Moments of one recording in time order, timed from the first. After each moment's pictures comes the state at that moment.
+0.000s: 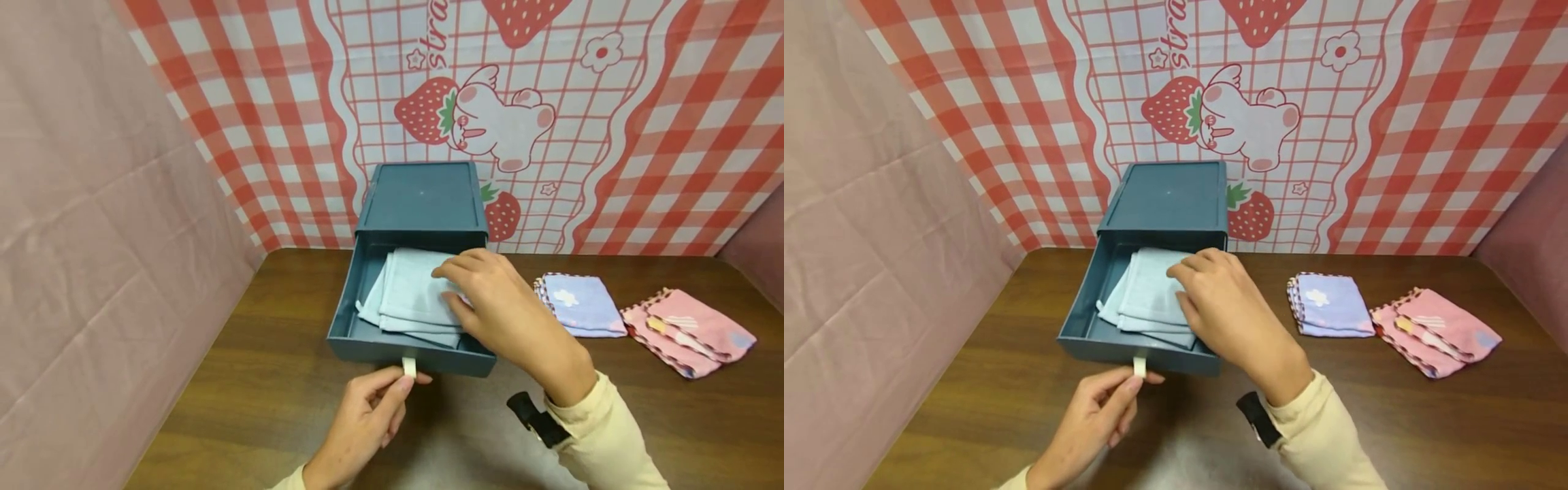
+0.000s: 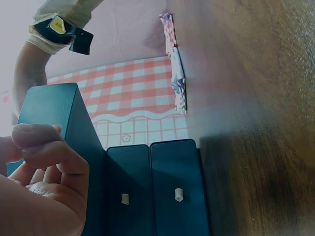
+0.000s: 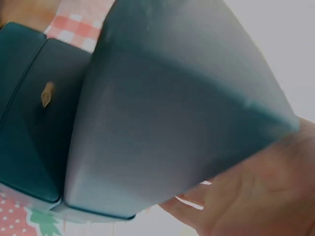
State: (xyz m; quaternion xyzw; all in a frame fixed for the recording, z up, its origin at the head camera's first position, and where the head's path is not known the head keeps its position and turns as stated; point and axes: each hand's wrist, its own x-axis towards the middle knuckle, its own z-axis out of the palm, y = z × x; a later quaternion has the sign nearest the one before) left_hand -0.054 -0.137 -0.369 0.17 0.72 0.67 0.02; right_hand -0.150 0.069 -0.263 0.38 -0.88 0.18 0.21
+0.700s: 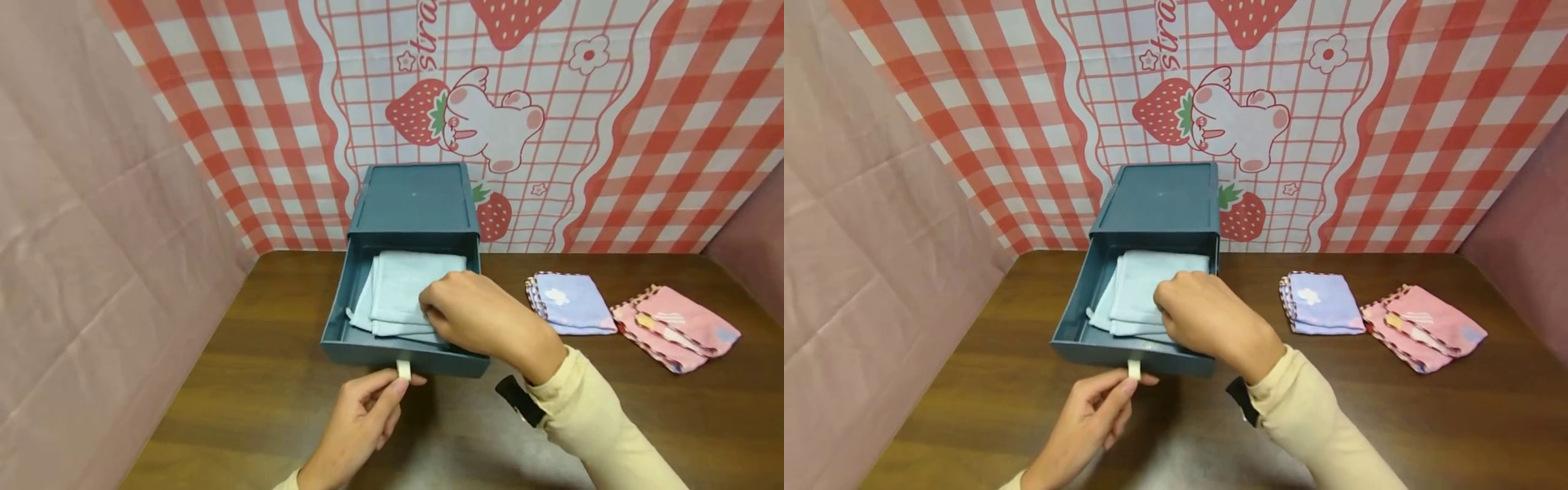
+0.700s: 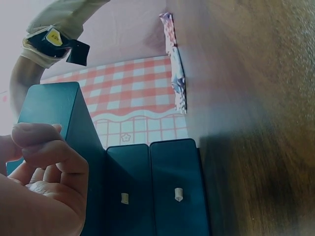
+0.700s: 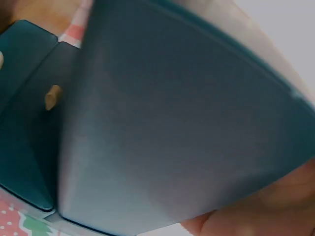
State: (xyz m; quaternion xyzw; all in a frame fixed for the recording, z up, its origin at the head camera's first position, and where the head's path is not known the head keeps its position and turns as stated) left_hand -0.054 -0.137 -0.370 0.17 0.71 0.68 0.03; right_hand -0.155 0.053 -0.258 0.40 -0.90 0.13 0.07
